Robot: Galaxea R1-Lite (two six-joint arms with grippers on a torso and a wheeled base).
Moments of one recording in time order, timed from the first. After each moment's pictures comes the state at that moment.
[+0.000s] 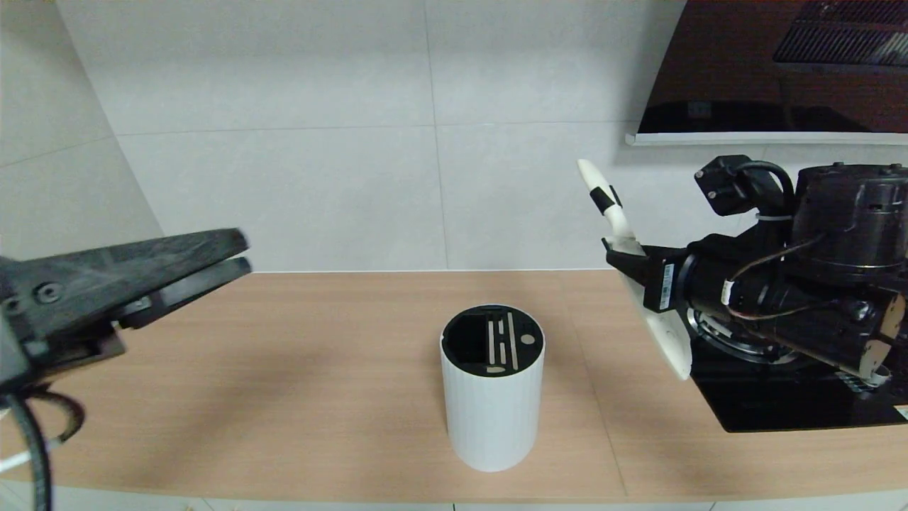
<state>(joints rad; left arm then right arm) -0.31 1.07 -0.65 -0.50 -0.55 -0.62 0.58 1.57 -0.85 -0.57 -0.14 0.09</state>
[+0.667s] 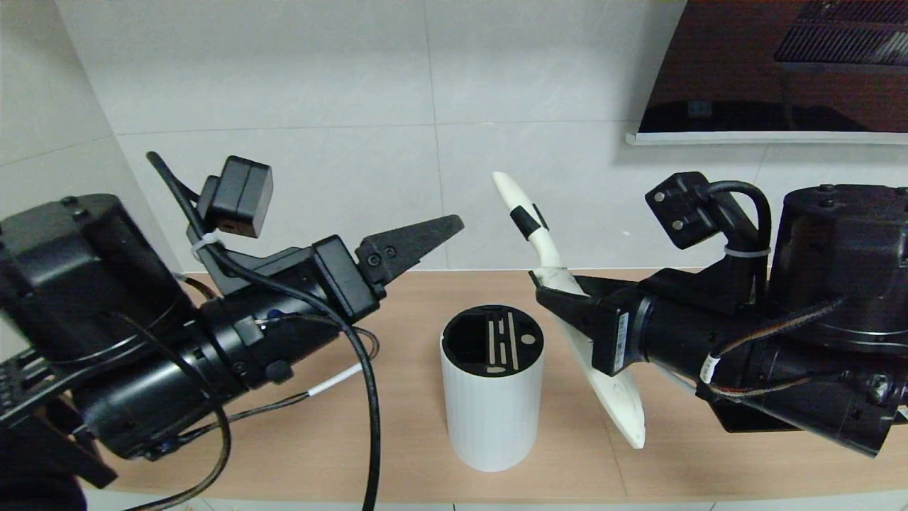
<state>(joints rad) -0.62 1.52 -0.63 -1.01 -0.19 -0.73 0.85 1.55 -0.83 -0.60 -0.16 0.17</state>
